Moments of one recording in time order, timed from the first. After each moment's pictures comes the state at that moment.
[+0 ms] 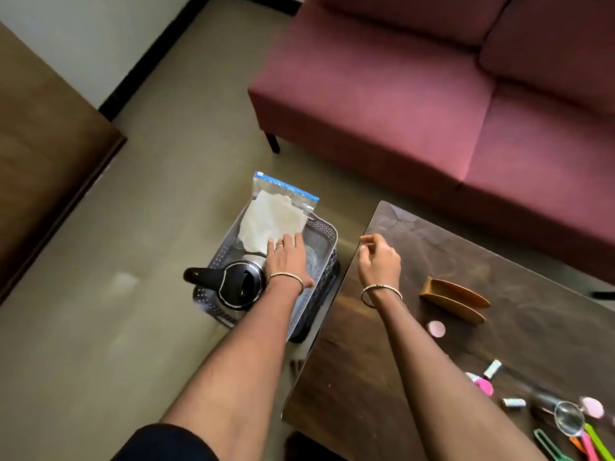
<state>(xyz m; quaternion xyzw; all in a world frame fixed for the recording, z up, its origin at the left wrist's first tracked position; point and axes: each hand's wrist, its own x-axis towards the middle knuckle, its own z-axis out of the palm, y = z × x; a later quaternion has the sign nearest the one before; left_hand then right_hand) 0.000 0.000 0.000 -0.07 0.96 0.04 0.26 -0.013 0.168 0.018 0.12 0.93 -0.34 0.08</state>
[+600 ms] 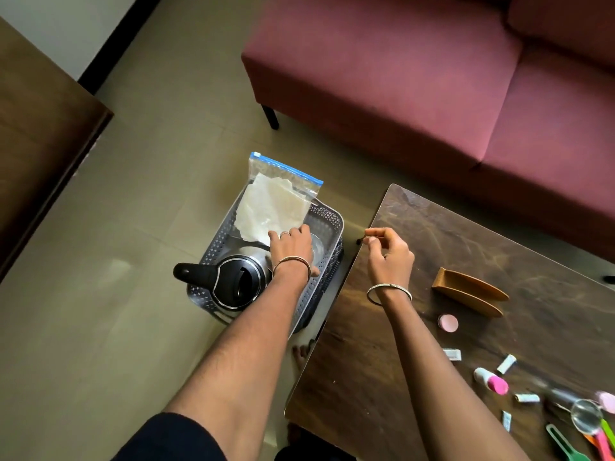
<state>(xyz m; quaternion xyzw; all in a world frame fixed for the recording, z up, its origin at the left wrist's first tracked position) -0.019 0.003 -0.055 -0.07 0.96 -0.02 0.26 -0.015 0.166 -0.014 0.18 0.88 -0.43 0.05</state>
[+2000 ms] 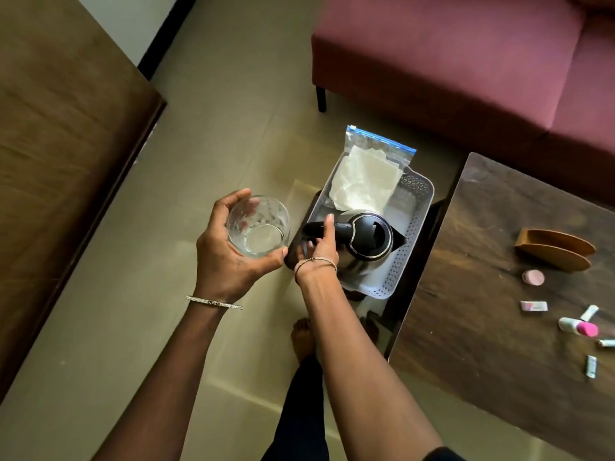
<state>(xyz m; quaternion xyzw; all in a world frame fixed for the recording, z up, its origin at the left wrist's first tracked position) 0.151 -0.291 0.109 -0.14 0.83 0.54 -0.06 0.096 -0.176 0.020 0.57 0.27 -0.76 0.11</state>
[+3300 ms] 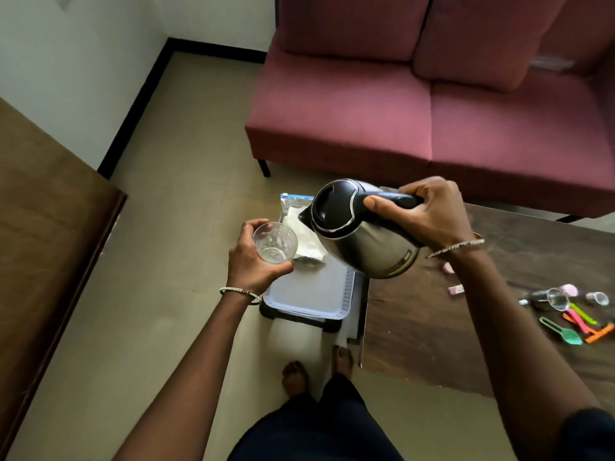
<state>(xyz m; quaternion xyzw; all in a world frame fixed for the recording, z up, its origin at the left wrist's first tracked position) 0.108 -0.222 0.160 -0.04 0.88 0.47 -0.01 0.084 0.059 0.285 0.01 0.94 -0.33 -0.03</state>
